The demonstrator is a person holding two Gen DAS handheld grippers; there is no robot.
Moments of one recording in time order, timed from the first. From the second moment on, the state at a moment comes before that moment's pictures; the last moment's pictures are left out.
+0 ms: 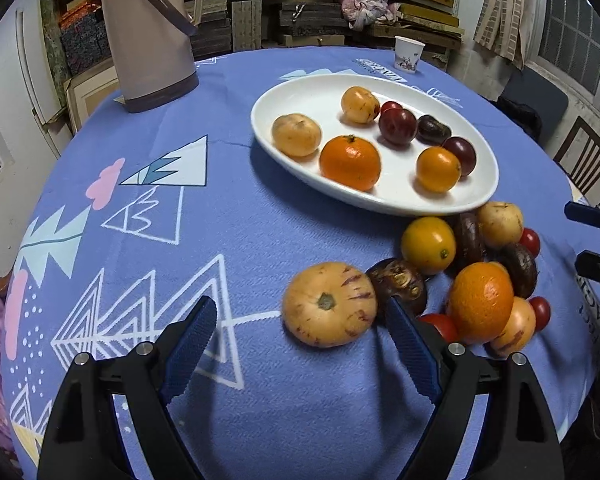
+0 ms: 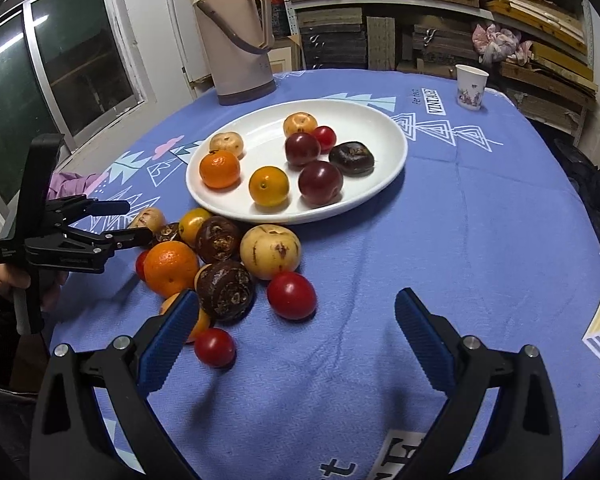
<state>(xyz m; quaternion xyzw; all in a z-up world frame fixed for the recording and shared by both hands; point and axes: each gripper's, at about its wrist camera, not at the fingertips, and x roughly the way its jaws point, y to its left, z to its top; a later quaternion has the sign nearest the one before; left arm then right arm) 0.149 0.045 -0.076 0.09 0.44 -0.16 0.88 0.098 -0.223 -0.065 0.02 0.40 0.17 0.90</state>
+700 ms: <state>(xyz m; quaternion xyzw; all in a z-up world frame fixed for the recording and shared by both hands) 0.175 0.038 -0.087 0.07 0.45 -0.16 0.87 0.101 -0.217 -0.072 0.02 0.41 0.18 0.89</state>
